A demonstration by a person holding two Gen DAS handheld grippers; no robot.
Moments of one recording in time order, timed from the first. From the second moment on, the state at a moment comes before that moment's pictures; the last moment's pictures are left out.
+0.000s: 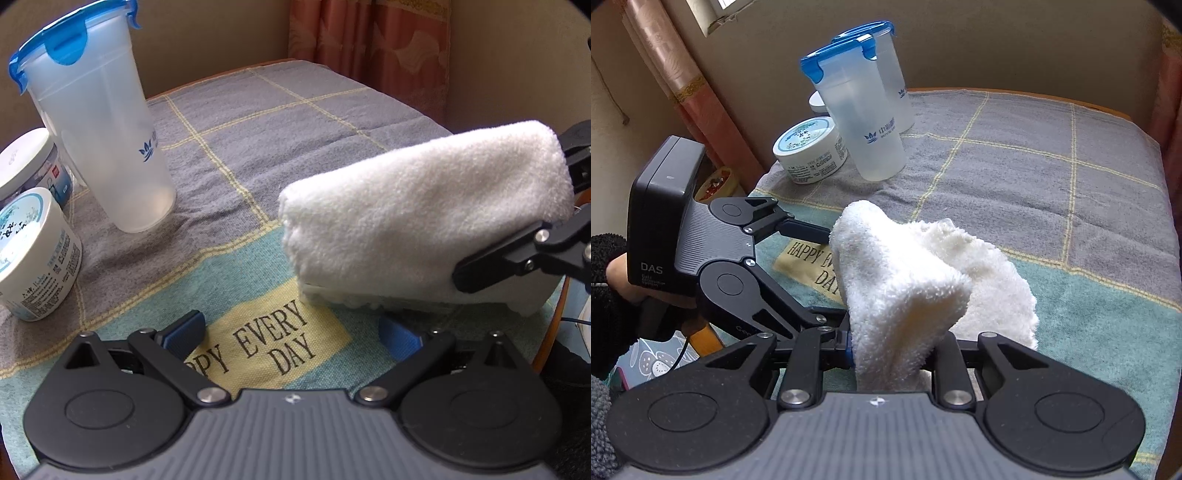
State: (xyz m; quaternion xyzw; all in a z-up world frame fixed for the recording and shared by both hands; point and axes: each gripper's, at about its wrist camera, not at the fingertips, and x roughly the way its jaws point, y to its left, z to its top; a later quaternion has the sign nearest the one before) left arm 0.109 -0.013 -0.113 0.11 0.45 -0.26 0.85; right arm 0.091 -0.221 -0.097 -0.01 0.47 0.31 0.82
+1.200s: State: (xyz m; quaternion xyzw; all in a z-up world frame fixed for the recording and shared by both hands) left arm 0.101 -0.016 -0.110 0.11 0.45 -0.26 0.85; right arm 0.112 -0.184 -0.101 -0.04 0.45 0.33 0.83
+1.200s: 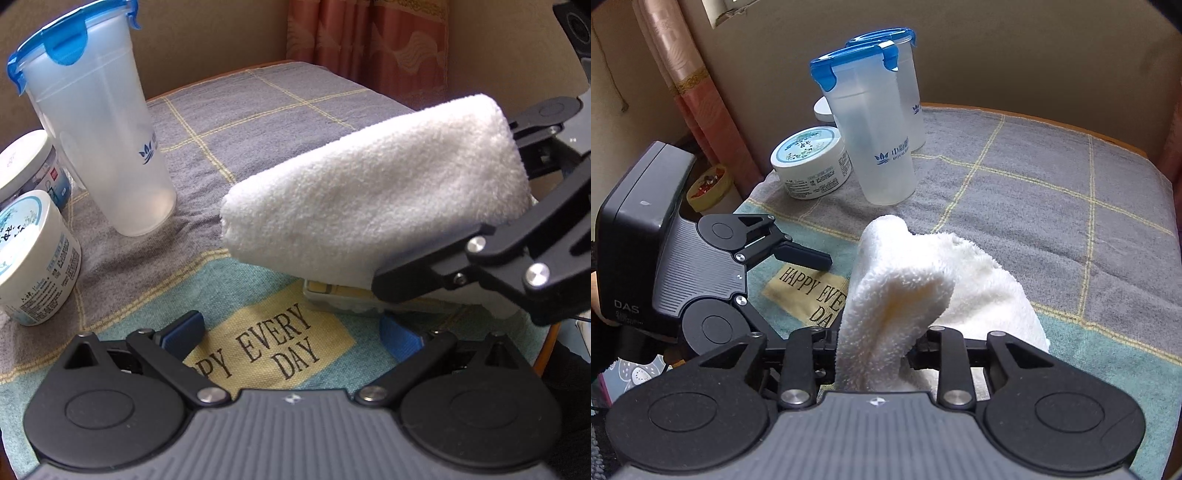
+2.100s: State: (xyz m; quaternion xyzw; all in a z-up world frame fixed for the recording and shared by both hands) left arm 0.126 -0.016 -0.118 0.11 0.45 -0.26 0.85; right arm 0.100 -0.186 -0.096 -0.05 0.42 0.31 0.85
